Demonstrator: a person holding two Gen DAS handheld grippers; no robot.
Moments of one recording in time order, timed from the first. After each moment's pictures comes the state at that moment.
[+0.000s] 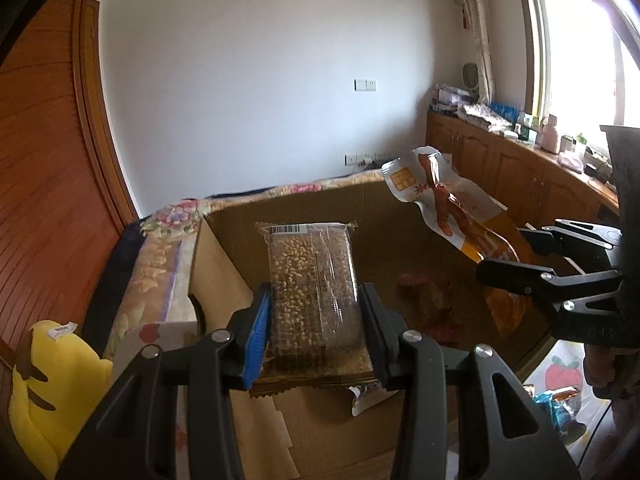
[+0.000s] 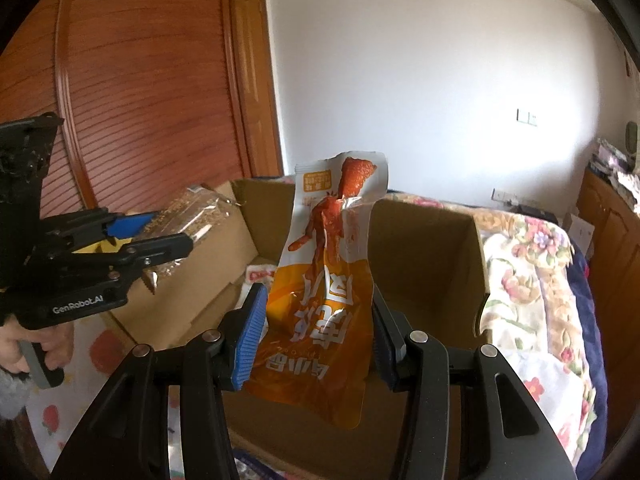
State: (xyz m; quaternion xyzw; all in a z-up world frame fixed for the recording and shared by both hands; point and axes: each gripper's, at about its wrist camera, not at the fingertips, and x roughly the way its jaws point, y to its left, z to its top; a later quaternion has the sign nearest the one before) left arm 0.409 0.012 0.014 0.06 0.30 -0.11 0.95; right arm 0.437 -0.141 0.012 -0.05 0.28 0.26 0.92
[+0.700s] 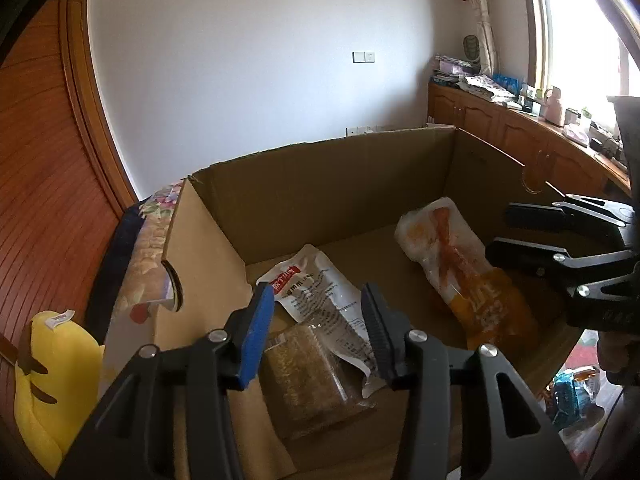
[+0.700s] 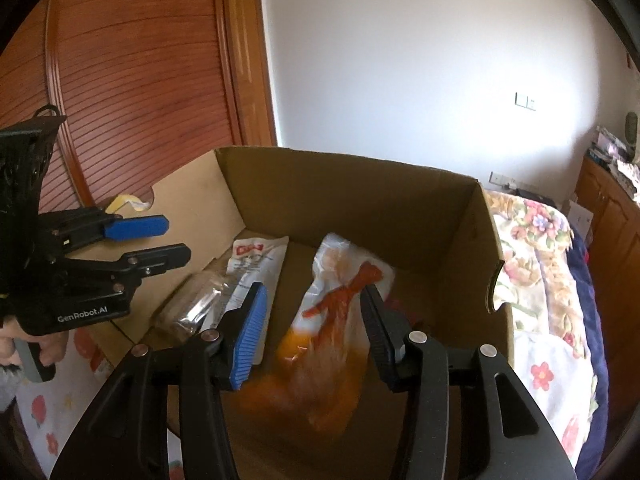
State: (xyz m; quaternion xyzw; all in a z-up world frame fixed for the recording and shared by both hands) left arm 0.415 0.004 -0.007 0.08 0.33 -0.11 0.93; right arm 0.446 -0.145 -0.006 -0.05 0.31 0.25 0.92
